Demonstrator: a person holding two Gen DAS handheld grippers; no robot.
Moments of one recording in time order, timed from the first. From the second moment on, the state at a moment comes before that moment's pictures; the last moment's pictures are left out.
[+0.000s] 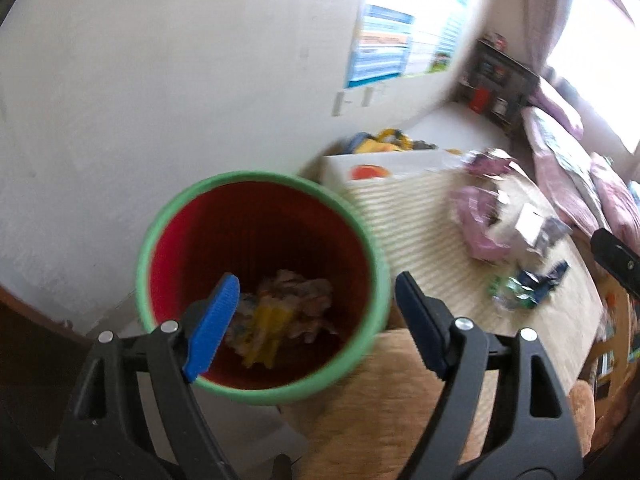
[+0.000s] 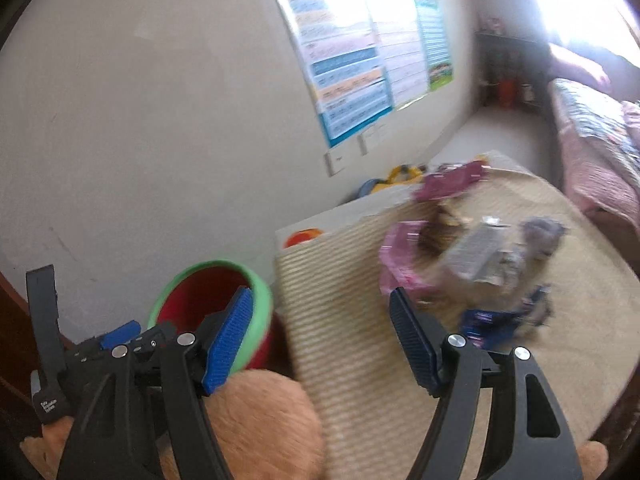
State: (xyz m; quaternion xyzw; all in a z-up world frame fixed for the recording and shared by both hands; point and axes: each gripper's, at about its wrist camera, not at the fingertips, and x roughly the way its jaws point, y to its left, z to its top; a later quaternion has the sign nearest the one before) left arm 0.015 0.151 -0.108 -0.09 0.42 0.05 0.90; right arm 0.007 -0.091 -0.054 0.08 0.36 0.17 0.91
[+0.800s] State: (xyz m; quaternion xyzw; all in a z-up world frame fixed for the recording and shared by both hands) left arm 0.193 -0.020 -0.158 -0.01 0.49 -0.04 0.87; right arm -0.046 -0.246 -0.126 0.21 0.40 0.04 0.89
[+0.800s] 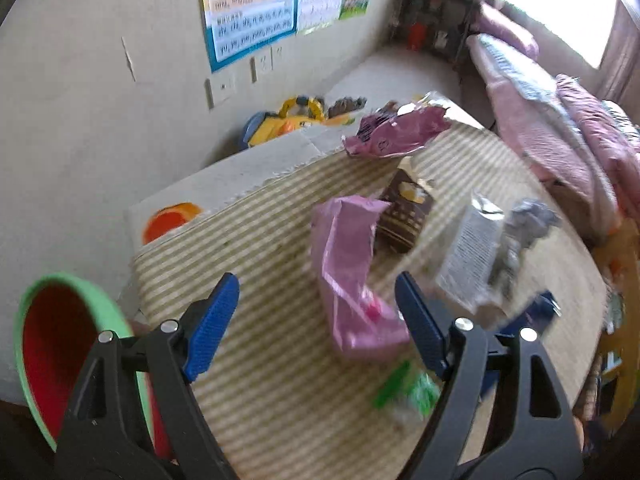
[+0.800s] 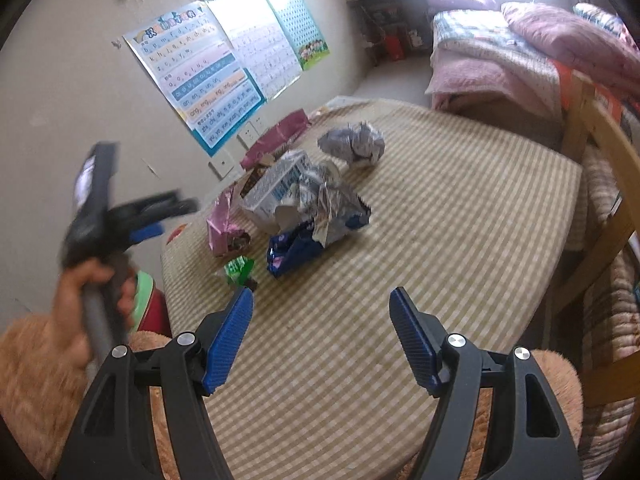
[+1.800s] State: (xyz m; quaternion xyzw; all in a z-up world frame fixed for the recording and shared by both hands) left arm 0.034 0.006 -0.118 -0.01 0.46 -0.11 0.88; right arm 0.078 -0.240 -0.194 0.35 0.47 -0.01 0.81
